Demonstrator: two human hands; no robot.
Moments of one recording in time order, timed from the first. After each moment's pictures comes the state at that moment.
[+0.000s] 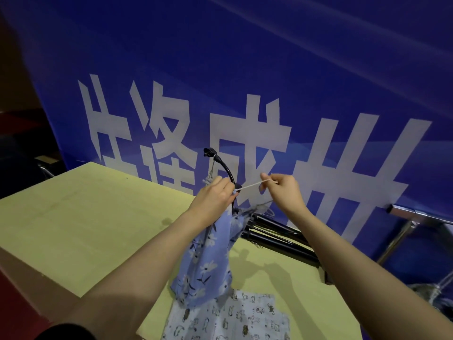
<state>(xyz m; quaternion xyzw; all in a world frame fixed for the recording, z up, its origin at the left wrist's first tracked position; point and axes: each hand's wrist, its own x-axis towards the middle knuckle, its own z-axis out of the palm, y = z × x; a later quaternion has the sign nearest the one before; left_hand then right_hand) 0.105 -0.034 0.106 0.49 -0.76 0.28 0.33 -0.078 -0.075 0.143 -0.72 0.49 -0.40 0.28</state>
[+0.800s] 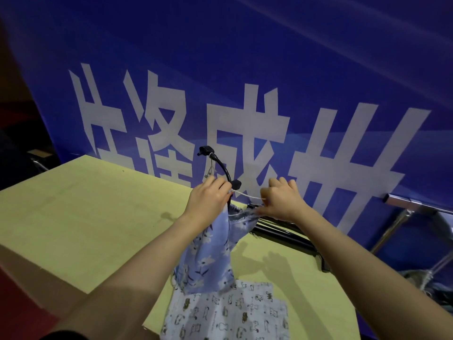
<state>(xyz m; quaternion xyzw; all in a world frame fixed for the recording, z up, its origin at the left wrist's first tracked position) 0.108 -0.025 0.087 0.50 -0.72 0.35 0.32 -0.093 -0.079 0.119 -0.88 0.47 -0.06 -0.06</state>
